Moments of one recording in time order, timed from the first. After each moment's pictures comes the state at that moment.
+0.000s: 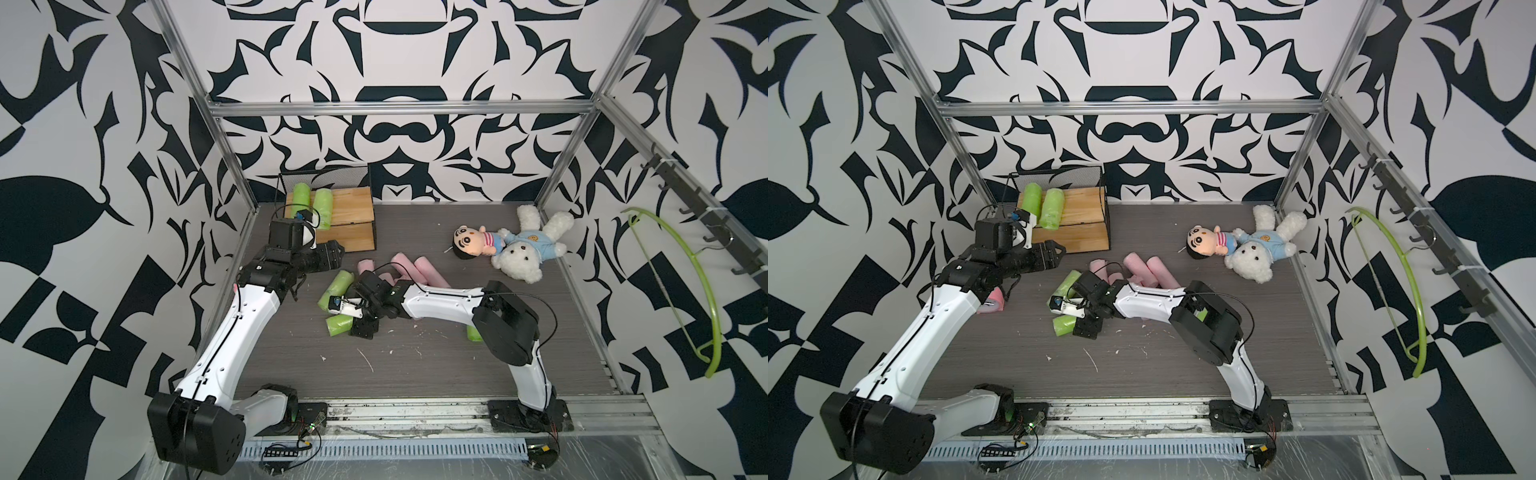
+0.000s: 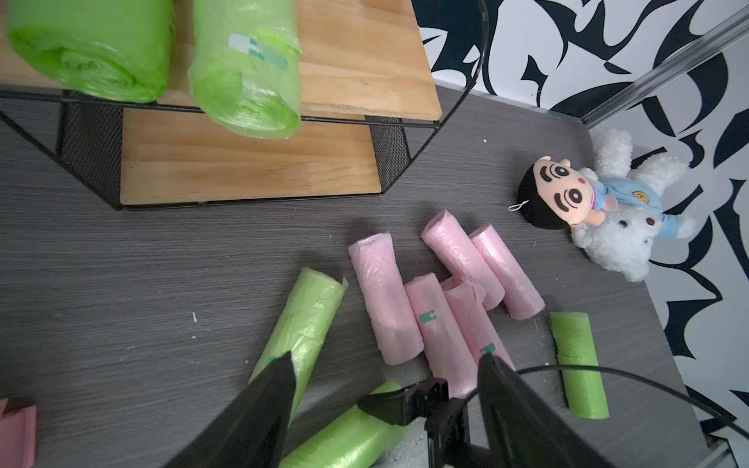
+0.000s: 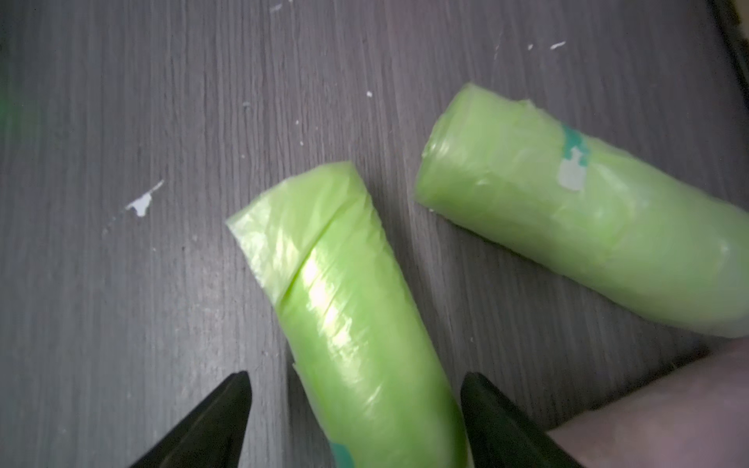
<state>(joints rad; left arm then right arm) -0.24 1.18 1.13 -0.64 0.23 -0.33 1.01 2.09 1.47 -0.38 -0.21 -0.46</state>
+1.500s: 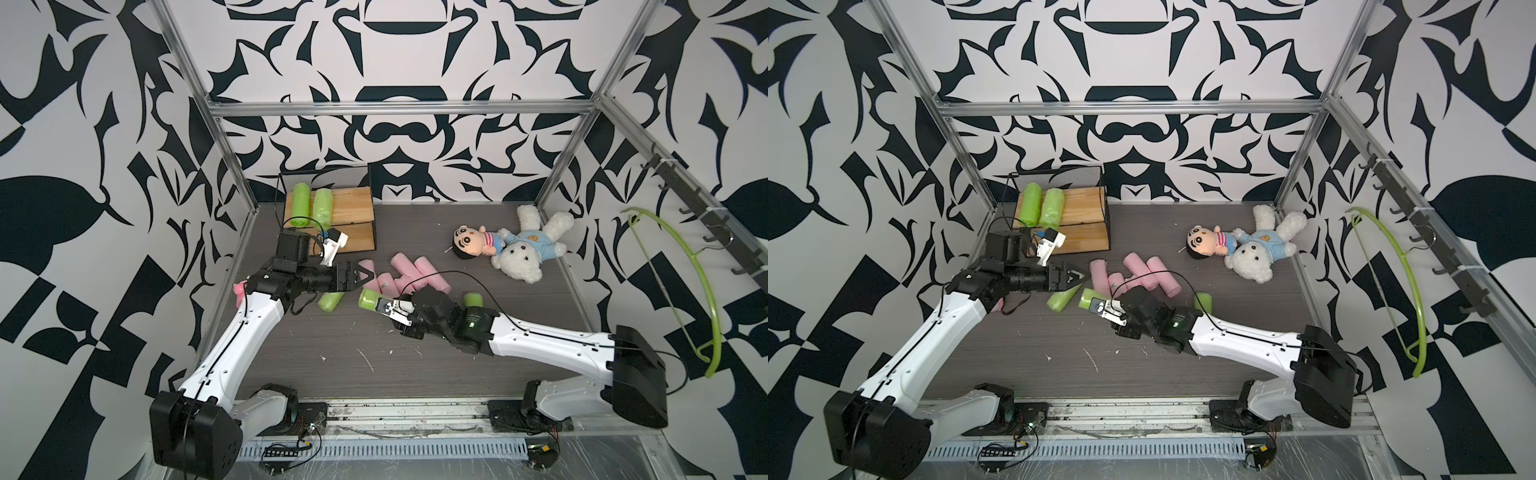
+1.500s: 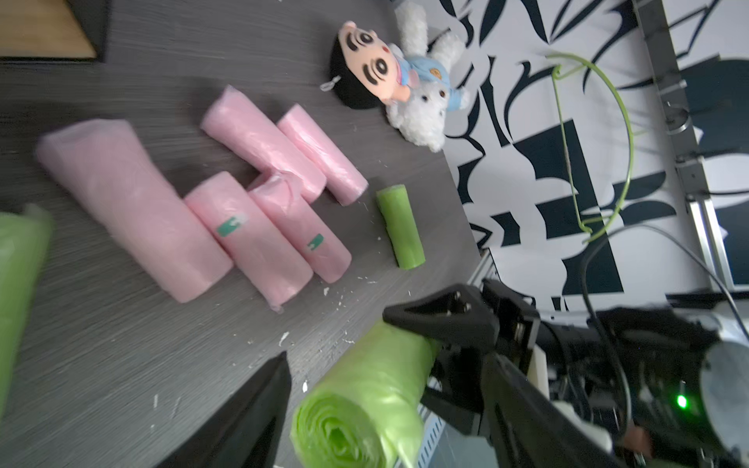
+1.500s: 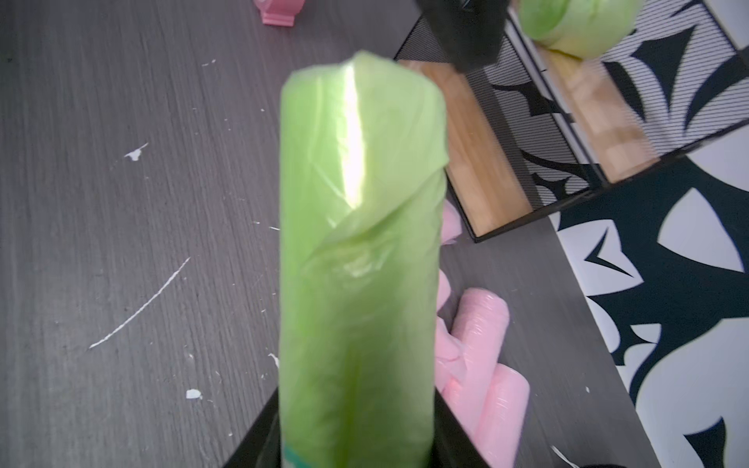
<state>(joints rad) -0.30 1.16 1.00 -0.61 0.86 -0.33 1.03 1.32 0.87 -0.16 0.15 -0.44</state>
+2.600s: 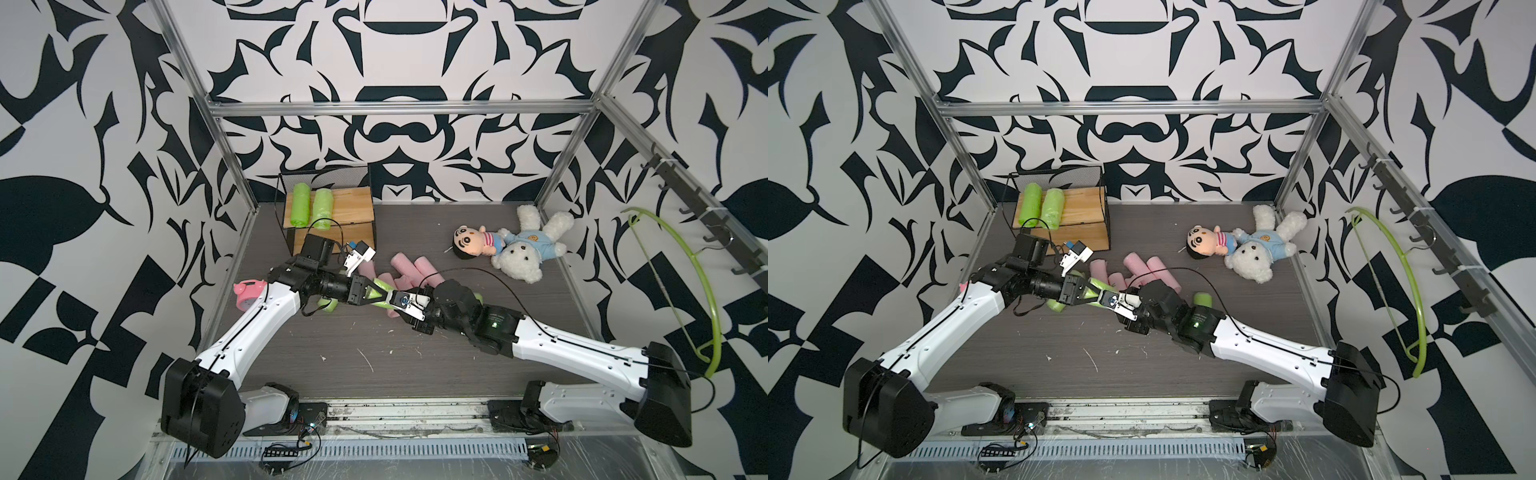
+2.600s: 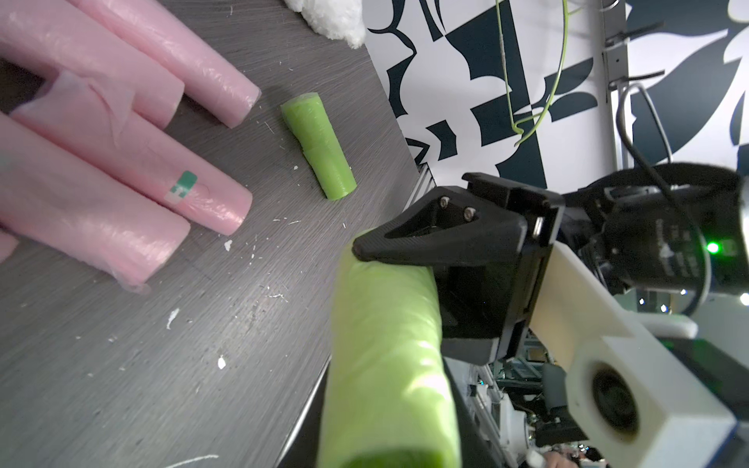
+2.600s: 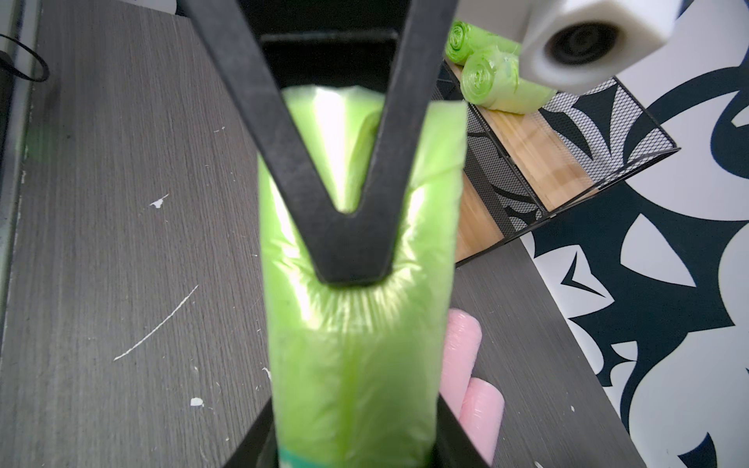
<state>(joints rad) -0.40 1.27 1.02 -0.67 1.07 -0.24 1.00 1.20 0.85 -0.16 0.05 -0.45</state>
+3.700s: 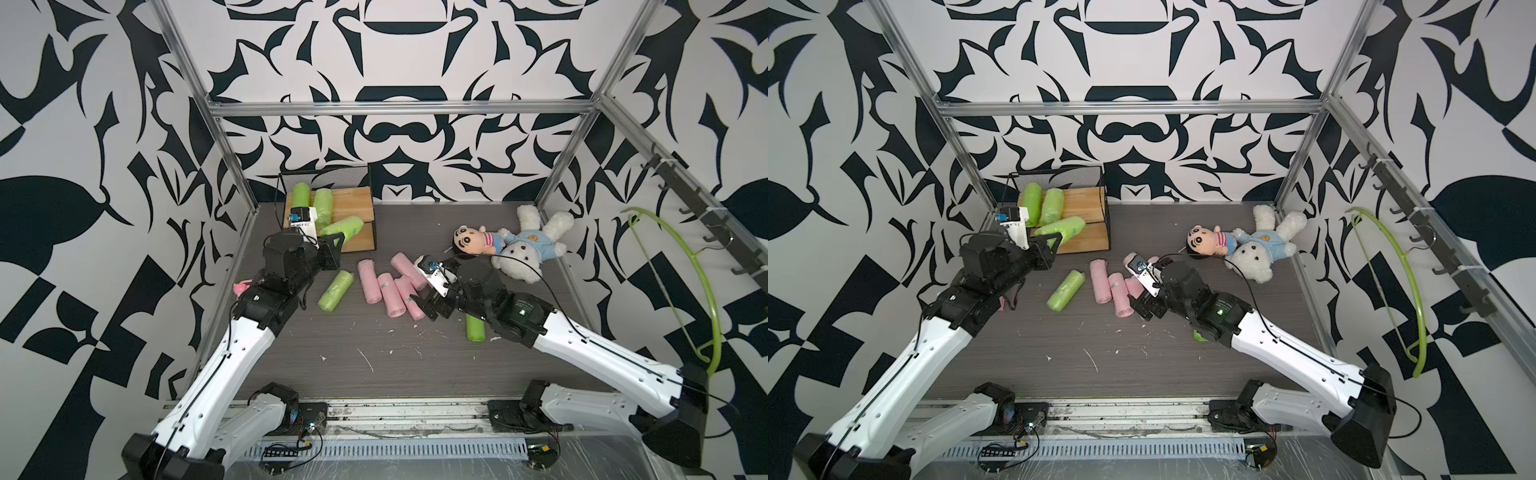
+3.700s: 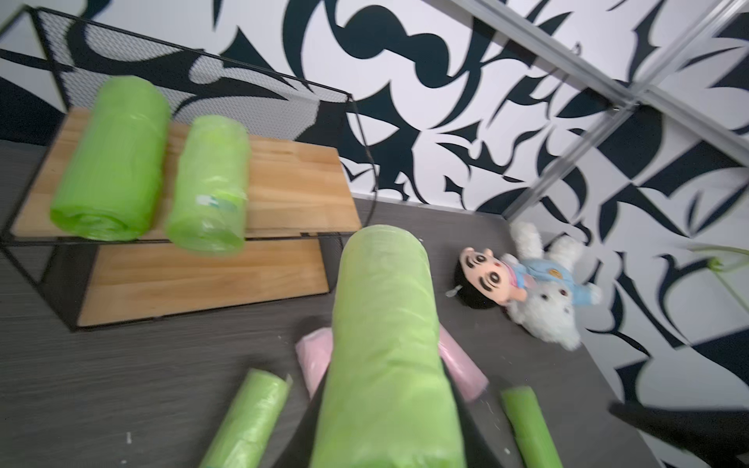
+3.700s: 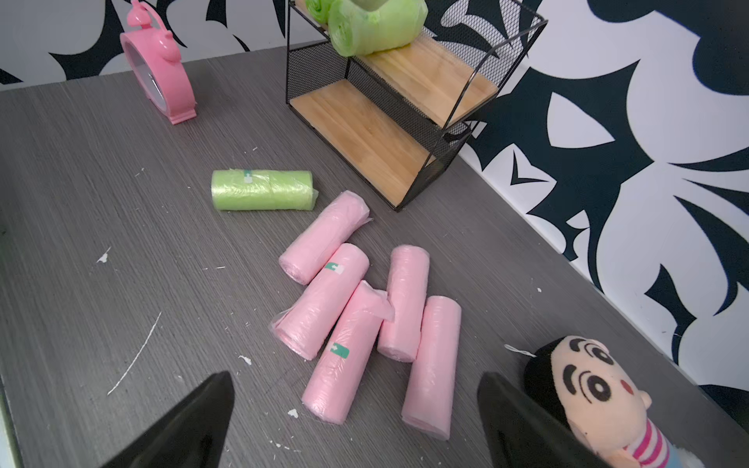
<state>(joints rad) -0.39 1.04 1.02 -0.27 0.01 -0.41 0.86 1.11 0.96 -0.38 0.09 -0.19</state>
